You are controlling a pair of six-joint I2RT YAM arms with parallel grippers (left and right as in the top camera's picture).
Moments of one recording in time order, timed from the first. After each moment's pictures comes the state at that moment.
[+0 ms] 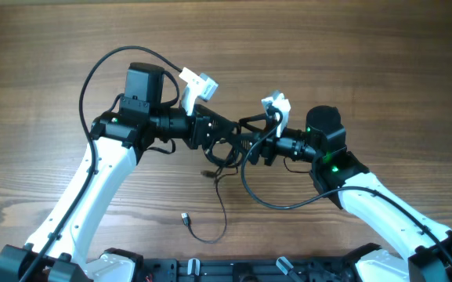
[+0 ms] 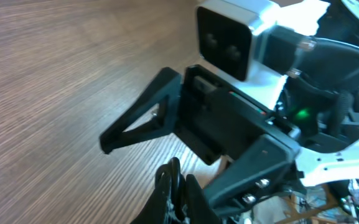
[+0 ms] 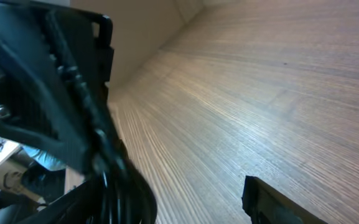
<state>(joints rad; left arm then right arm) -0.27 1.40 1.06 -0.55 1.00 0.02 0.43 1.36 0.57 0.47 -0.75 0.36</state>
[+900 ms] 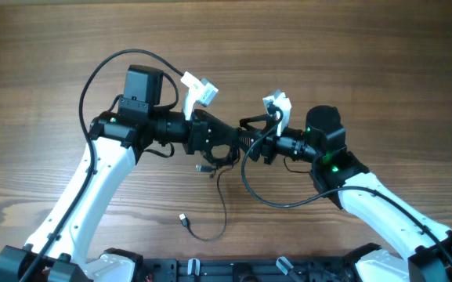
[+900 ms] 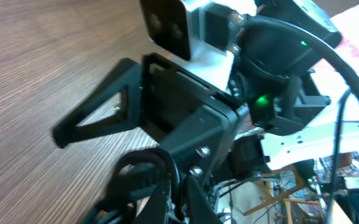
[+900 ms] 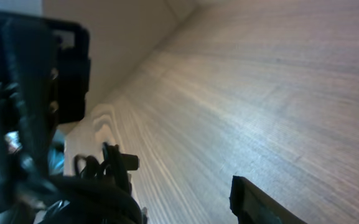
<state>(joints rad) -0.27 1.40 1.06 -0.61 1.12 0.07 0.43 1.36 0.57 0.48 -0.70 0.40</state>
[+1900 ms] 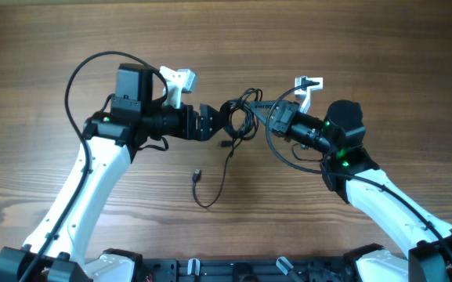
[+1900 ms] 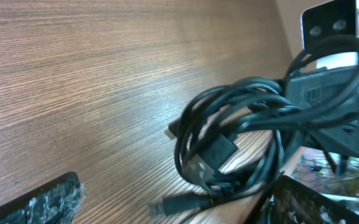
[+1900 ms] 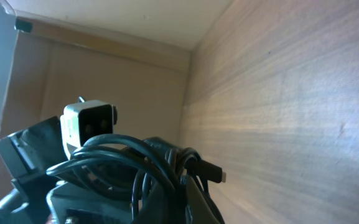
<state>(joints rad) -0.23 1.40 1.04 -0.57 0.71 -0.19 0.32 1.37 0.57 0.63 -0.71 1.21</state>
